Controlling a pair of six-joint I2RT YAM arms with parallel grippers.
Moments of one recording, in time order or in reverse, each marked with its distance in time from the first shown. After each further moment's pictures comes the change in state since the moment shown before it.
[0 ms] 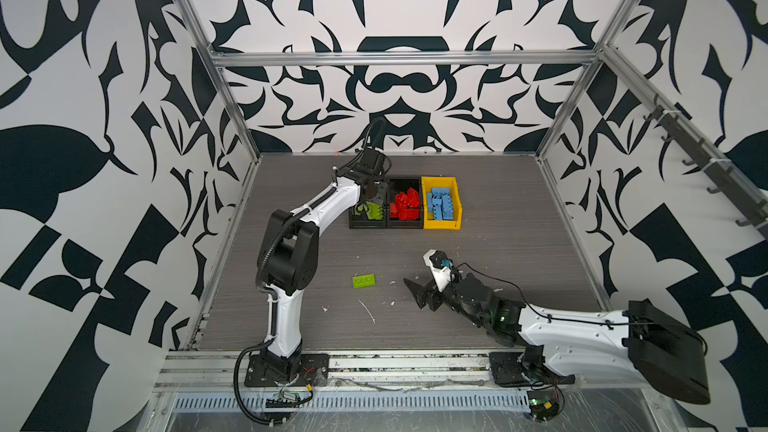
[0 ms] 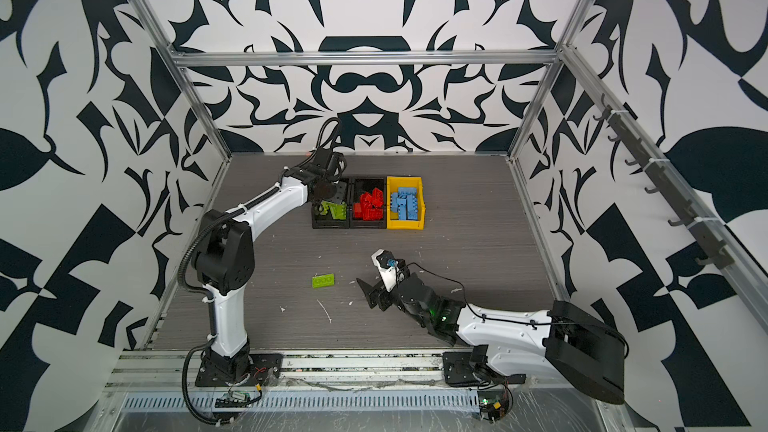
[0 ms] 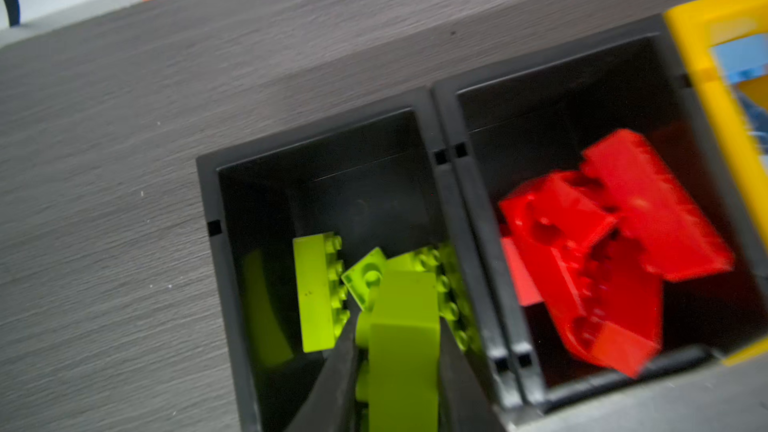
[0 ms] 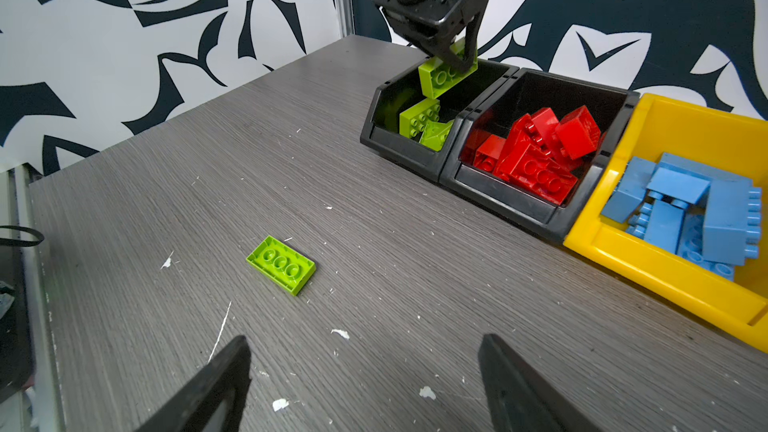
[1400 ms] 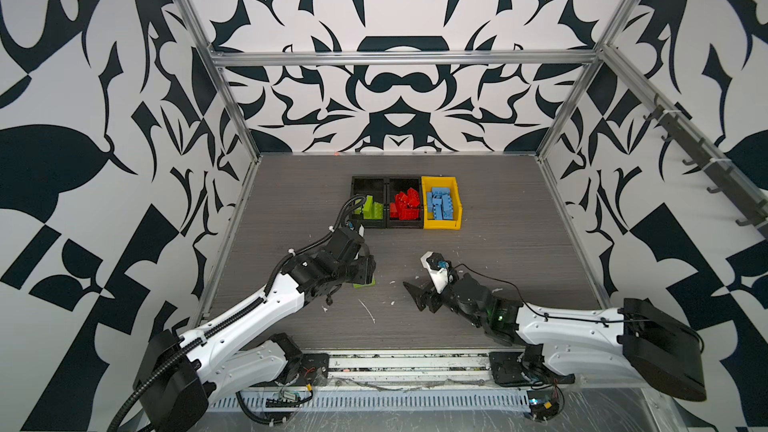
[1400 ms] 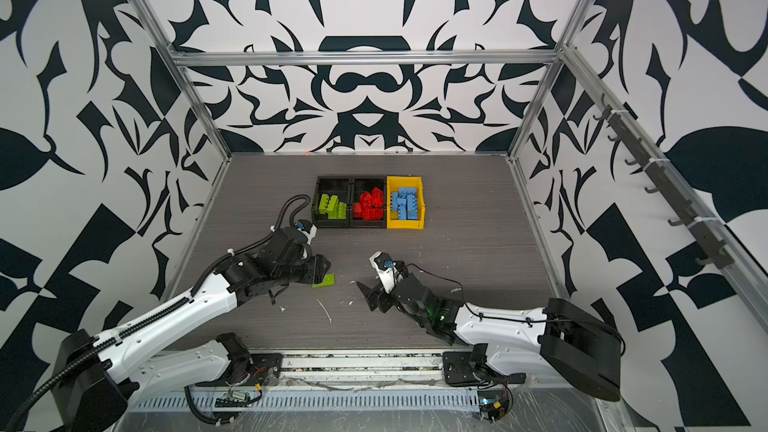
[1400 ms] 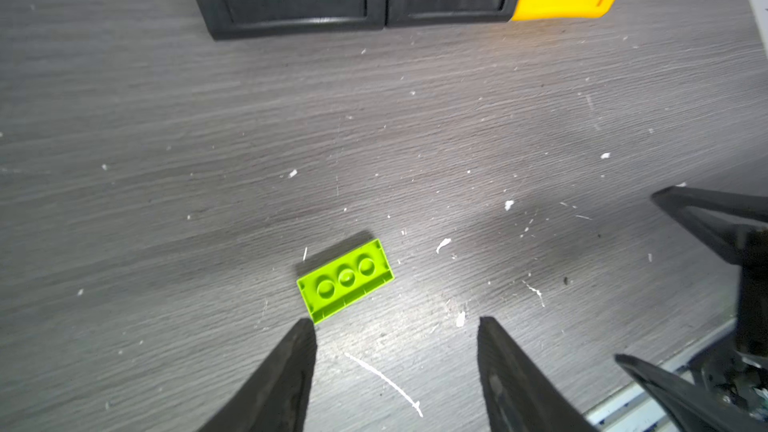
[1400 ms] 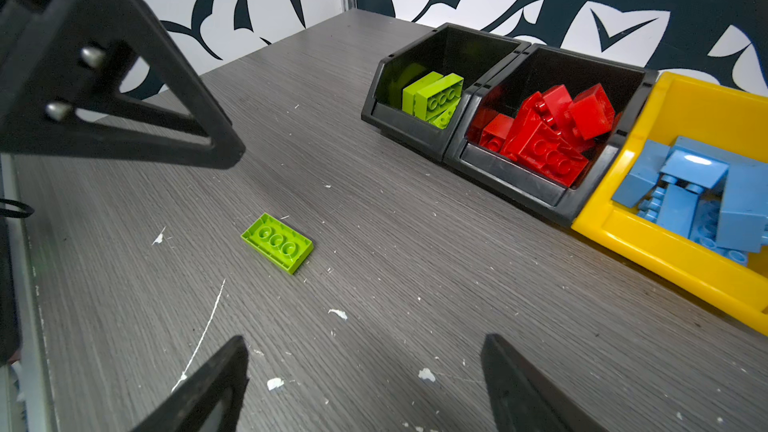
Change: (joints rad) left arm -0.291 -0.949 -0.923 0.003 0.076 -0.430; right arm 0.000 0.029 0.003 -0.028 -0.013 -0.010
